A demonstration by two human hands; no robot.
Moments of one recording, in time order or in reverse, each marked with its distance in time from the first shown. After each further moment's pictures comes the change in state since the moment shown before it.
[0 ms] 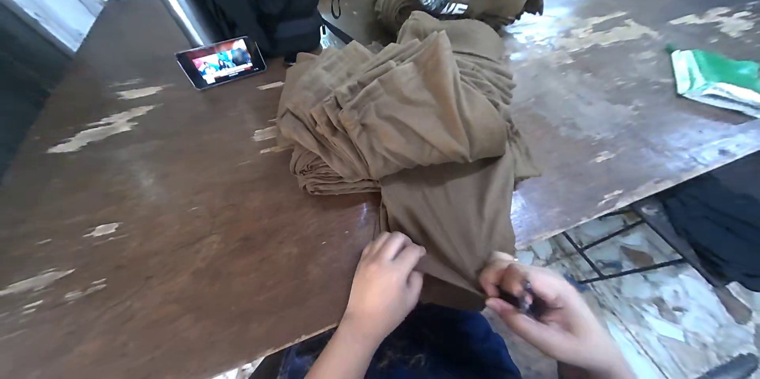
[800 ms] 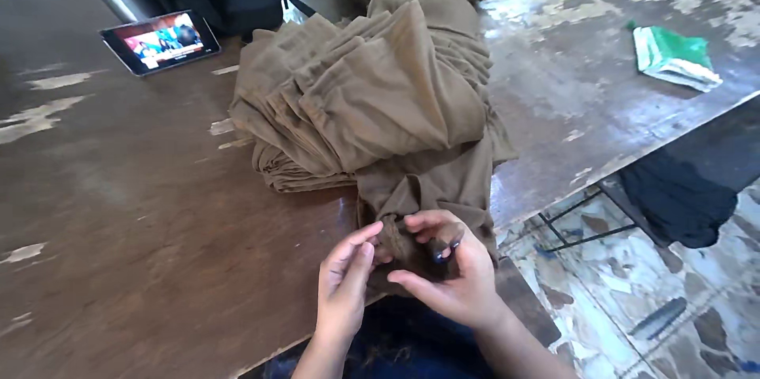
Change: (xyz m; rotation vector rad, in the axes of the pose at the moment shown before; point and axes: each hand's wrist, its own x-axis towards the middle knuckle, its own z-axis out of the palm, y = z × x) left_hand -0.008 0.000 -0.005 -1.280 0.234 -0.464; right_hand 0.050 0.009 0.067 -0.159 0.328 -0.087
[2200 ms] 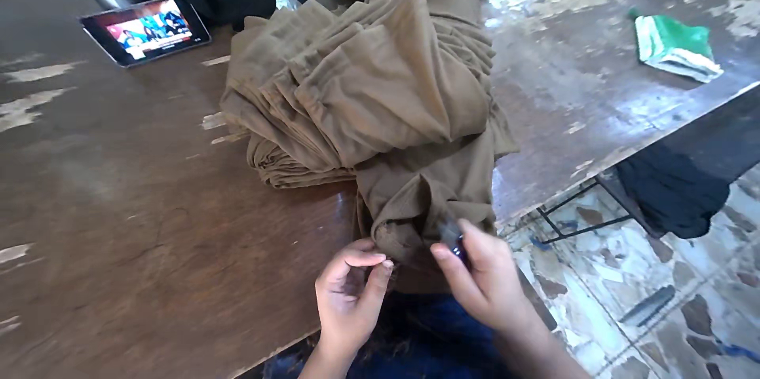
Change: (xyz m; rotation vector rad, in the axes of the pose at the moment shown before) left_hand -0.010 -0.007 0.002 0.159 -0.011 0.286; right_hand 0.001 -0.016 -0.023 -0.397 -0.073 0.103
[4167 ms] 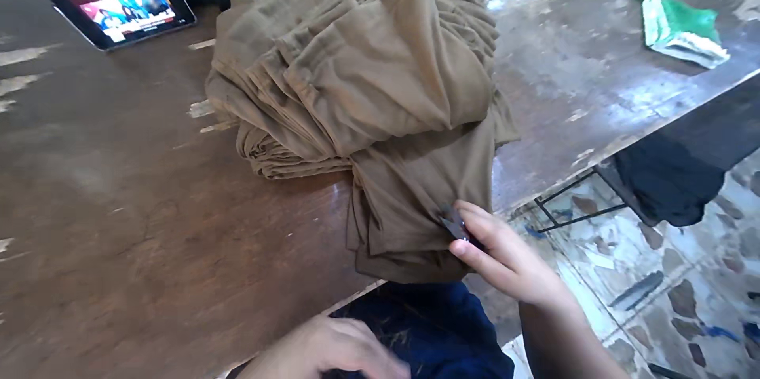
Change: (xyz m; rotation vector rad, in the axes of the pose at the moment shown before) left_hand 0.002 0.076 -0.064 -0.056 -0.862 -0.414; right_hand -0.003 0.046 -0.034 0.200 -0.423 0.045
